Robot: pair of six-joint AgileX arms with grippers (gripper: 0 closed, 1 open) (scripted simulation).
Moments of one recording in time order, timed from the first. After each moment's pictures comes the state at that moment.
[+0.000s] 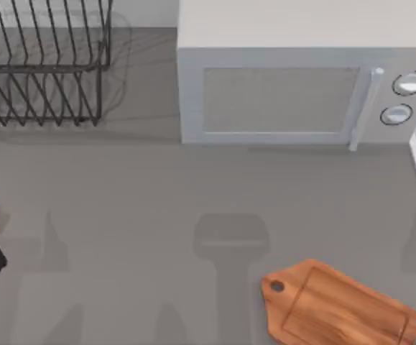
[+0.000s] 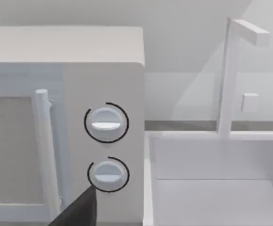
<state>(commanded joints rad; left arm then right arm) 0.00 0.00 0.00 0.00 0.00 0.00 0.00 0.00 0.00 0.00 0.00 0.00</state>
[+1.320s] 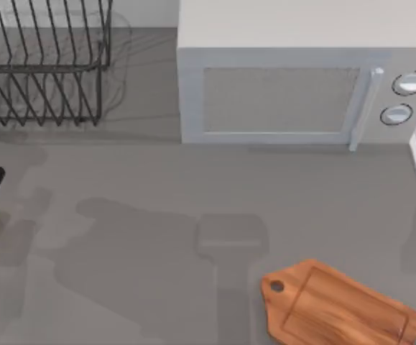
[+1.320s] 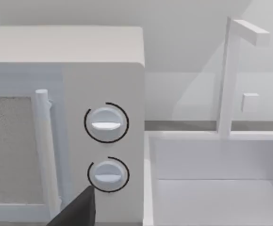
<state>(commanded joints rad) 0.12 1.58 1.07 -0.85 0.00 0.45 0.00 0.00 0.00 0.00 0.00 0.00</state>
